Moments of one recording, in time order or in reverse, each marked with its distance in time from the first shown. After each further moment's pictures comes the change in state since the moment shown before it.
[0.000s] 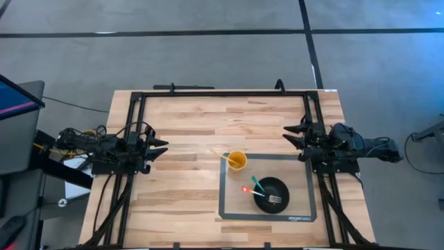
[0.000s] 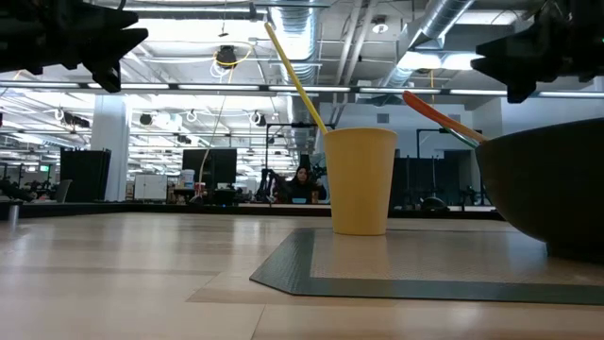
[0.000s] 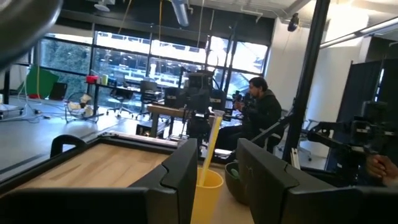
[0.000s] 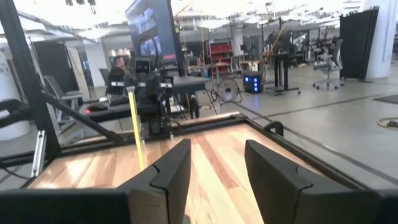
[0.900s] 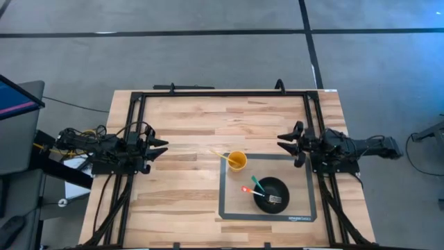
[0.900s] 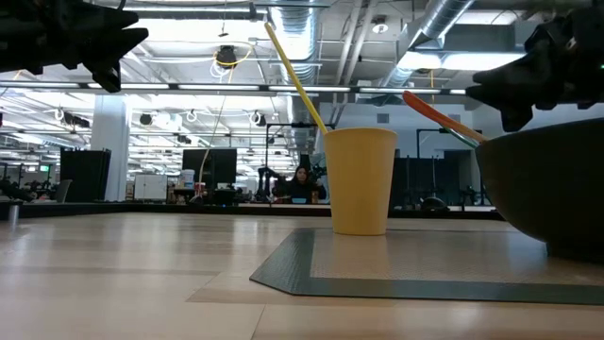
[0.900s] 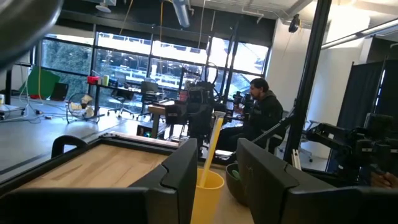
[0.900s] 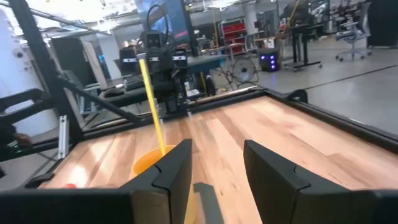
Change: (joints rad) left arm 0.000 0.000 0.000 0.004 -0.005 0.000; right arm 0.055 0.018 -0.139 0.096 -0.007 0.108
